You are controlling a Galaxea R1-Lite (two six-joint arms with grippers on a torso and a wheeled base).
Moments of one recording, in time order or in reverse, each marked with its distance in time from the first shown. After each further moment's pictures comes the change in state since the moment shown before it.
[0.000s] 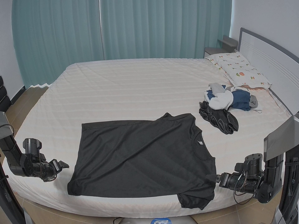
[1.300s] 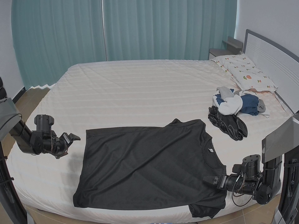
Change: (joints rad) left arm -0.139 0.034 -0.369 0.157 -0.037 -0.239; right arm 0.034 0.004 -0.001 0.000 -0.003 -0.001
